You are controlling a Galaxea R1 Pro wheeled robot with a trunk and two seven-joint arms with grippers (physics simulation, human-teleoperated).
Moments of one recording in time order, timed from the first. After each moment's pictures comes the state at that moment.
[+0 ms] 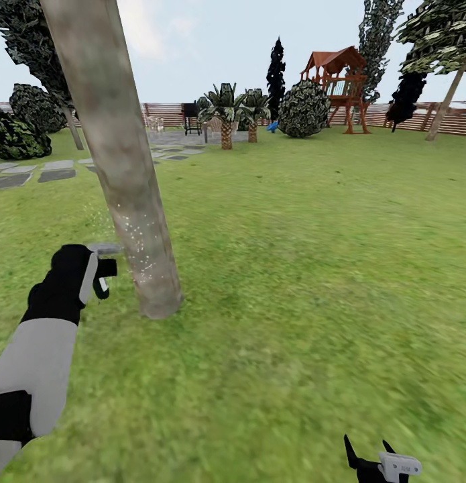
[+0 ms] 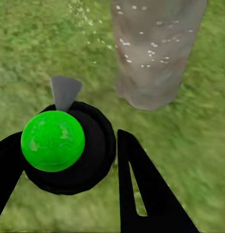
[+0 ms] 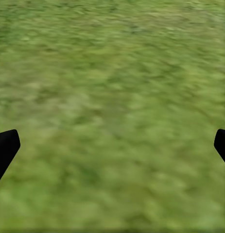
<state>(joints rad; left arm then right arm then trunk) -1.05 0.16 0.14 -0.99 -0.05 1.02 0.11 -0.37 -0.18 0.11 -0.03 -0.42 -0.93 0.23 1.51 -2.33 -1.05</state>
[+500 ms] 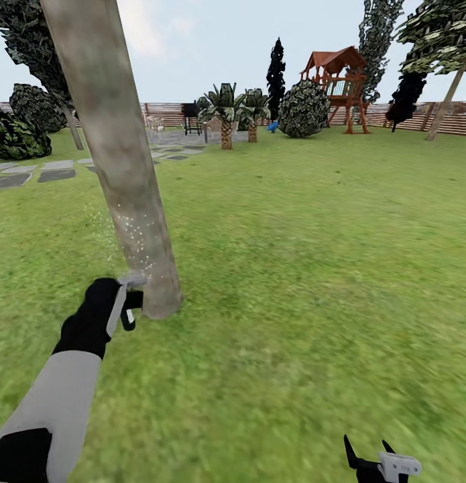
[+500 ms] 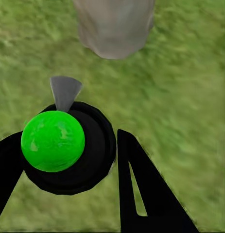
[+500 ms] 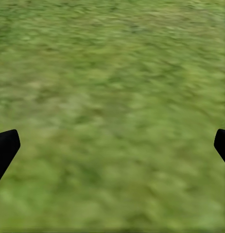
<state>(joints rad) -0.89 0.04 0.14 -0.99 -0.04 1.00 0.12 -0.37 -0.18 0.11 -0.03 -0.42 -0.93 0.23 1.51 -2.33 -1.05</state>
